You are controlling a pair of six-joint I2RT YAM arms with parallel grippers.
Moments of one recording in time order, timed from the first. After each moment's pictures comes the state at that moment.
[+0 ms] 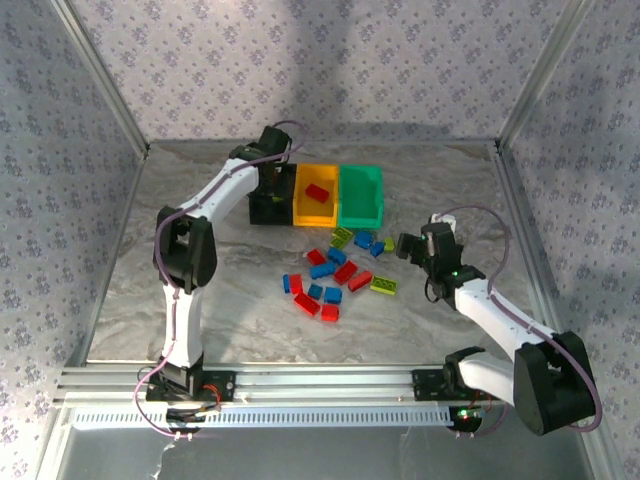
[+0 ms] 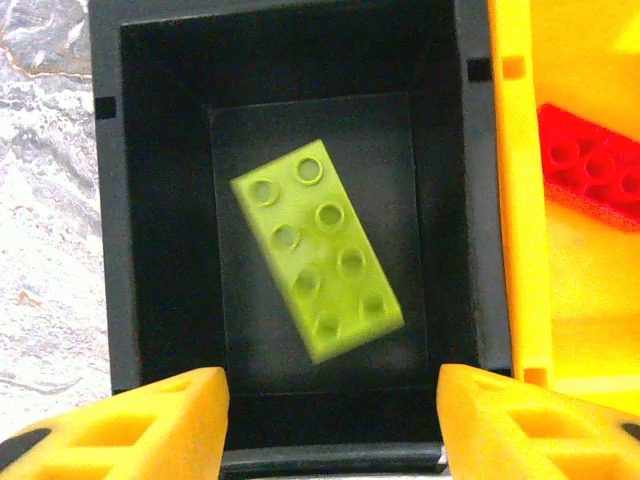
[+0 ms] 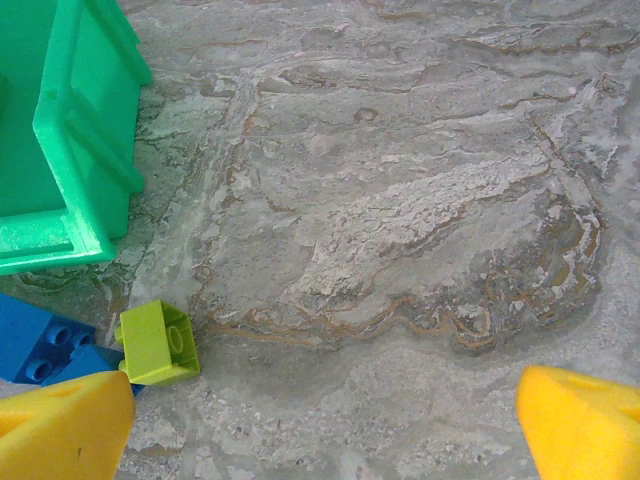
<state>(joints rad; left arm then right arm) -0.43 2.12 1.90 -0.88 -0.17 -0.26 0.31 1.12 0.53 -0.11 0.30 0.39</state>
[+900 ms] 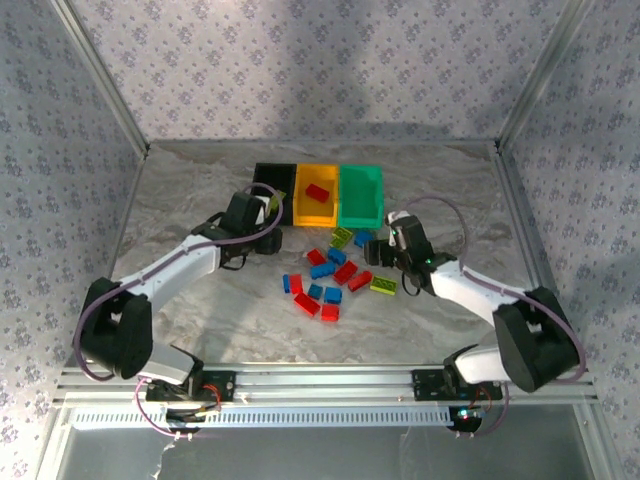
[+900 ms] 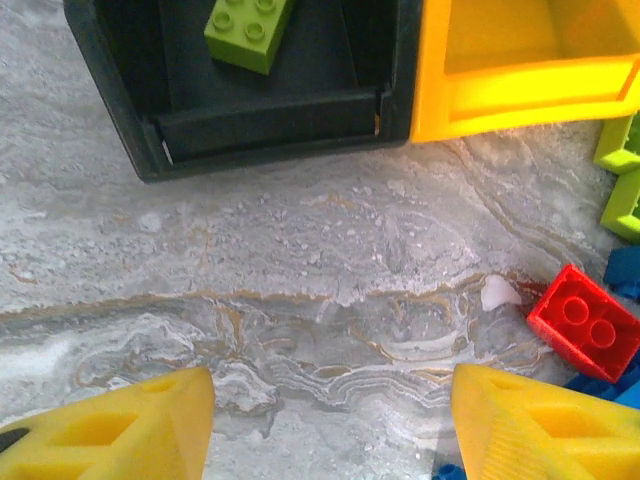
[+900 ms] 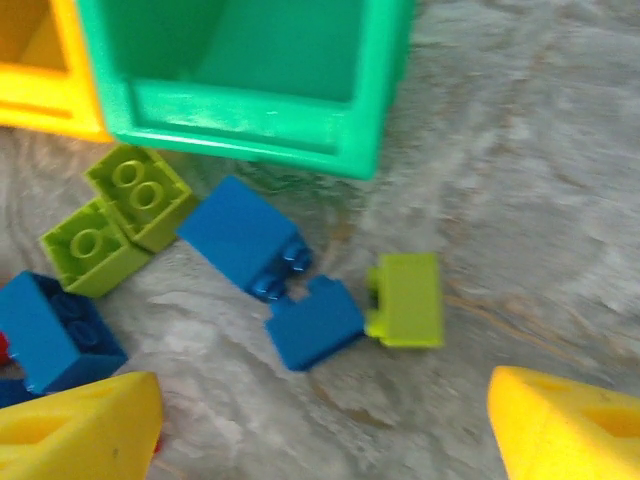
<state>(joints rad) -0.50 1.42 0.93 -0.42 -0.07 -0.28 0.46 1.38 0.67 -0.05 0.06 0.27</state>
